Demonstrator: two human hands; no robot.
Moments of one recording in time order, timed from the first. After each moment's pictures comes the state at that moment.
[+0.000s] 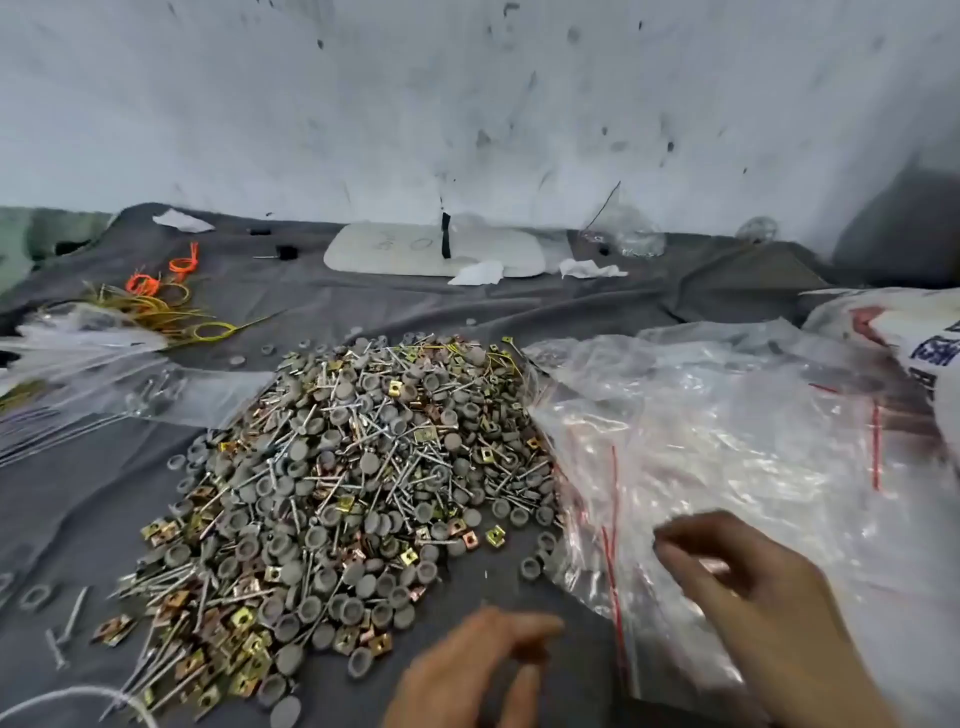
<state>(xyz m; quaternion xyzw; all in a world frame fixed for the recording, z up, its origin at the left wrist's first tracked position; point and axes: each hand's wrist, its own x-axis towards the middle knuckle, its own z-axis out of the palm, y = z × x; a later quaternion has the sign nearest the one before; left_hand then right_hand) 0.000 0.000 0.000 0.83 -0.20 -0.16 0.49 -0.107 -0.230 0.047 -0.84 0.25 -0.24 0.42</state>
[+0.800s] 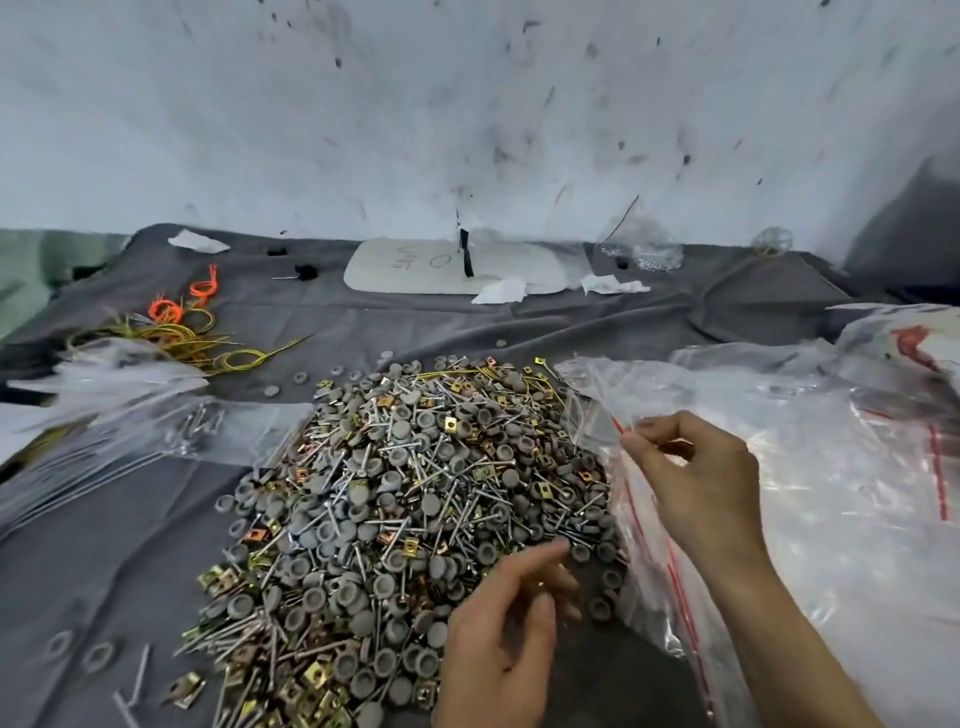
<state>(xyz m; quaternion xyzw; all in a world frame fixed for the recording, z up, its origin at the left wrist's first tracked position) 0.025 -0.024 0.013 0.67 -0.31 -0.07 0.67 0.016 -0.210 0.072 -0.79 0.31 -0.36 0.39</state>
